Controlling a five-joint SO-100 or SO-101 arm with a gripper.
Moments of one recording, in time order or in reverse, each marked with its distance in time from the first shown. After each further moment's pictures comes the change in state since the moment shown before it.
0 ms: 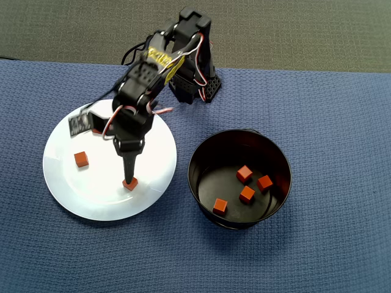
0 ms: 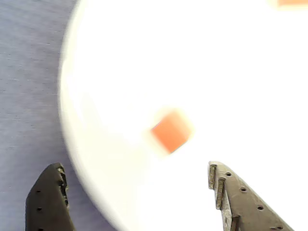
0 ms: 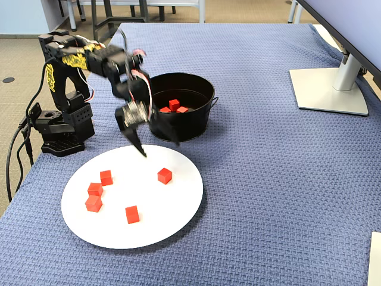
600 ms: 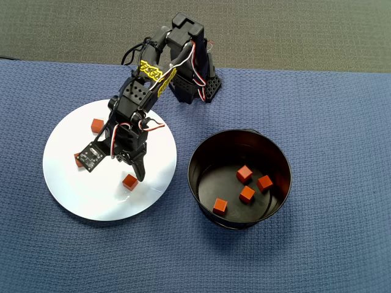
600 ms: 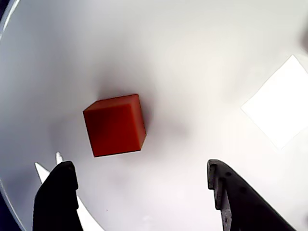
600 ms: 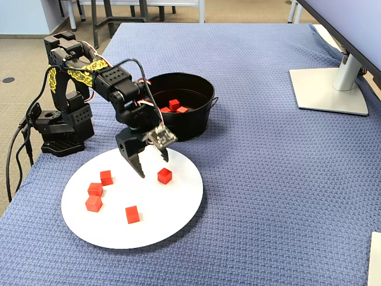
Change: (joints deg) arm 1.6 -6.1 7.0 -9.1 -31.4
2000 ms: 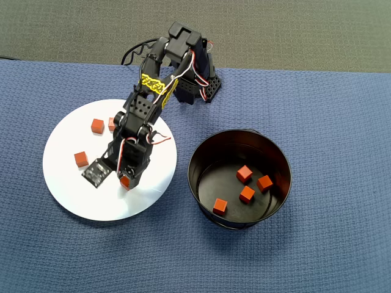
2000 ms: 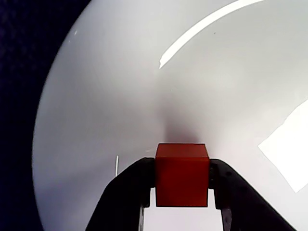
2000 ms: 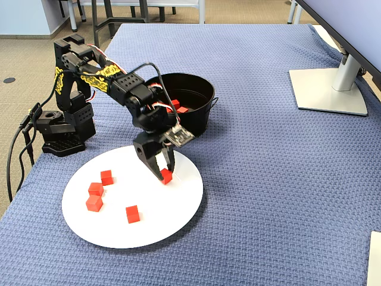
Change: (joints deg) arm -5.1 -4.8 -3.7 -7.5 3.7
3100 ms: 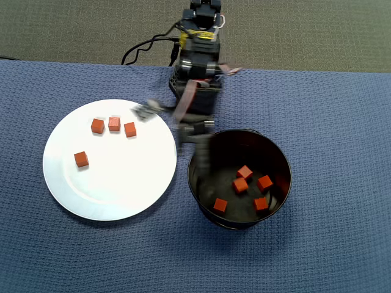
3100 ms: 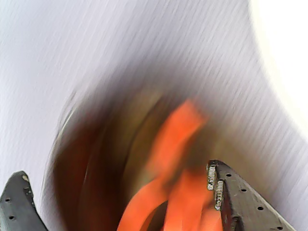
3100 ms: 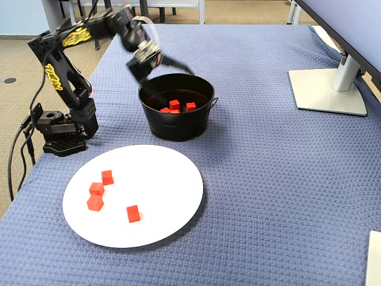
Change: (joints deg) arm -17.4 33.1 -1.1 20.0 40.3
